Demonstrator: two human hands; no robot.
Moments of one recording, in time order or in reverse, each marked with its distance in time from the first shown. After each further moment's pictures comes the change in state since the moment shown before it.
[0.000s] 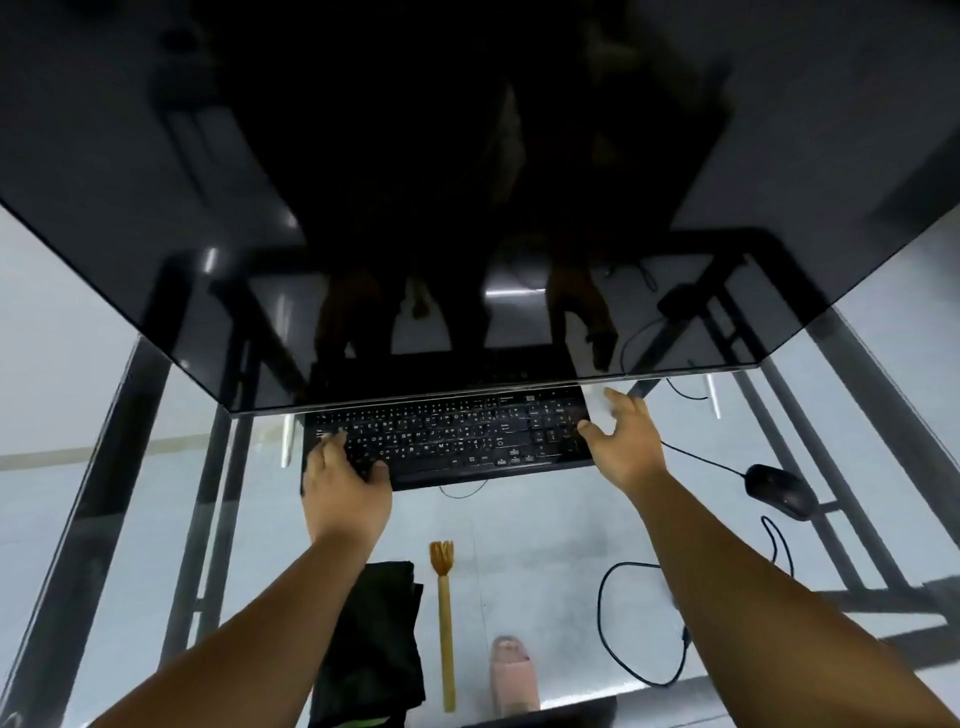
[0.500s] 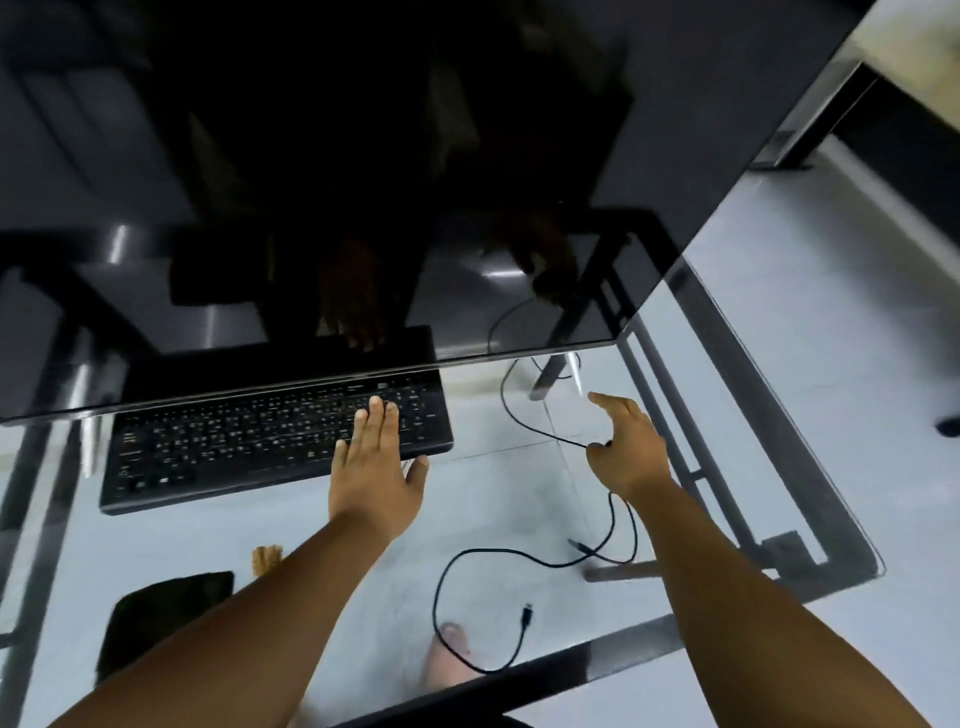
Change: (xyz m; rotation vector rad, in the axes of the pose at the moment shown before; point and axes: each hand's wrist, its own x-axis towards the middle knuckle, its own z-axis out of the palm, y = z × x) left_hand -0.075 0.113 0.136 0.422 -0.264 0.466; right_hand 0.004 0.124 -0.135 -0.243 0.010 -0.041
